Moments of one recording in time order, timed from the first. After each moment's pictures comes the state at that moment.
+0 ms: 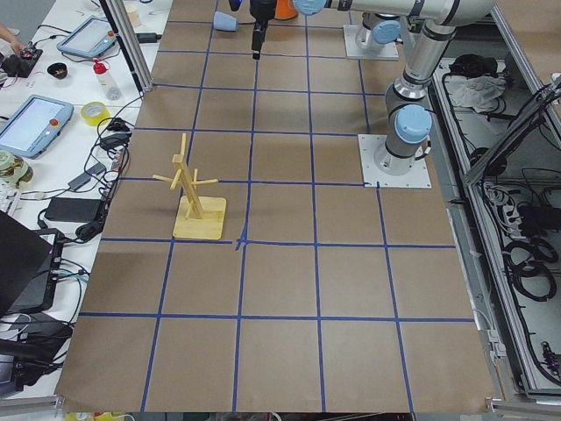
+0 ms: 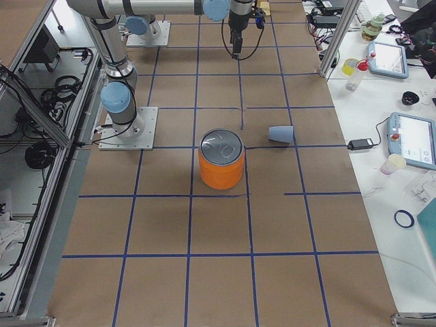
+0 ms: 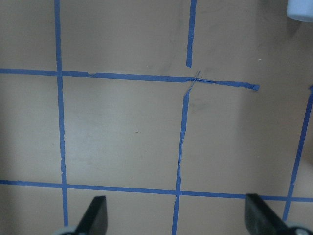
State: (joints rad) left arm -1.61 -1.56 -1.53 -1.49 1.60 0.08; right arm 1.61 -1.51 1.52 -1.51 -1.55 -0.02
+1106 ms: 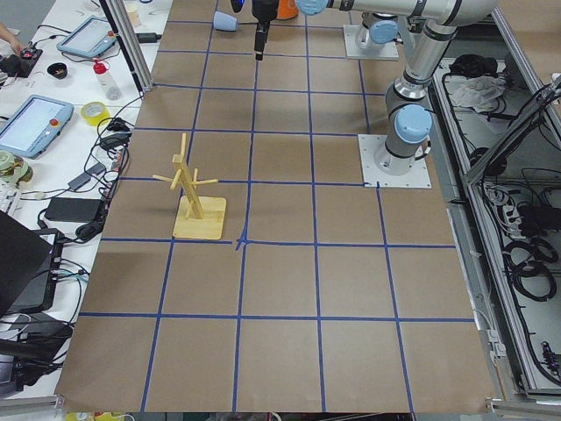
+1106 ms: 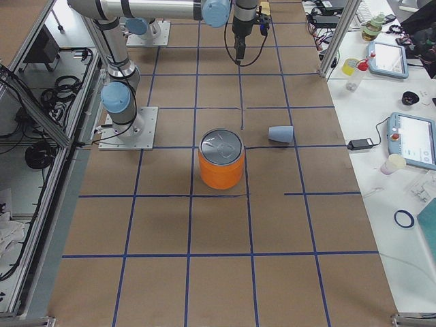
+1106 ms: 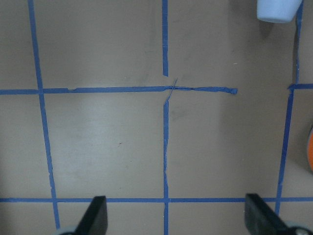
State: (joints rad) left arm -1.61 -1.55 -1.54 -1.51 1.61 0.07; right arm 1.52 -1.50 1.52 -1.52 -1.54 -0.04
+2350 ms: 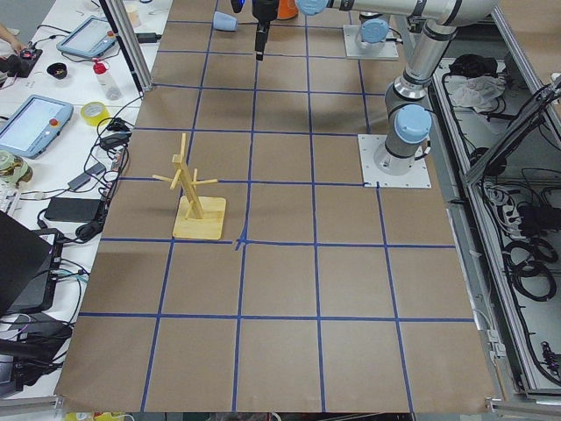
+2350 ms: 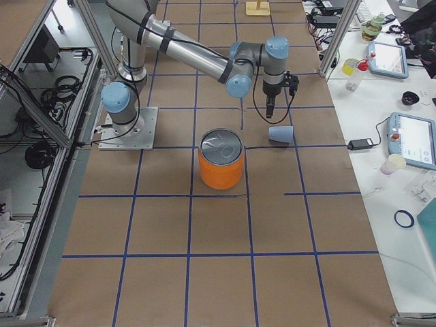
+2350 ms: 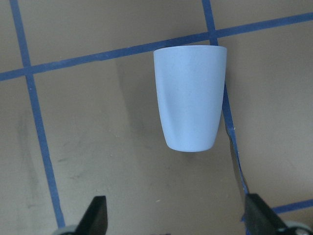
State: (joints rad) left arm -1.61 -1.55 -1.54 -1.51 1.60 0.06; right arm 1.33 -1.19 1.62 -2.12 -1.58 -0.05
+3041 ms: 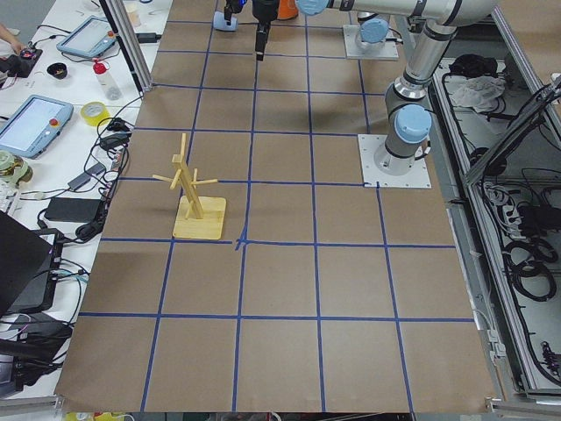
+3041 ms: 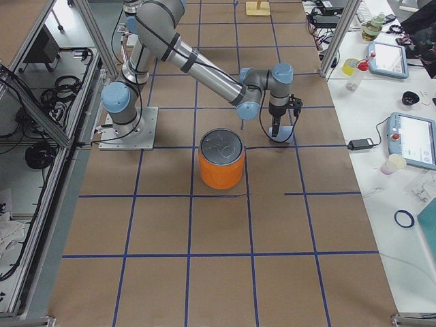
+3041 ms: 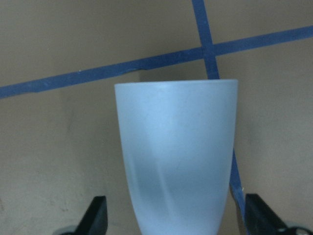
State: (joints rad) left arm -1.61 -1.55 -1.54 -1.51 1.60 0.06; right arm 1.33 -0.99 1.58 -2.28 -1.64 -0.05
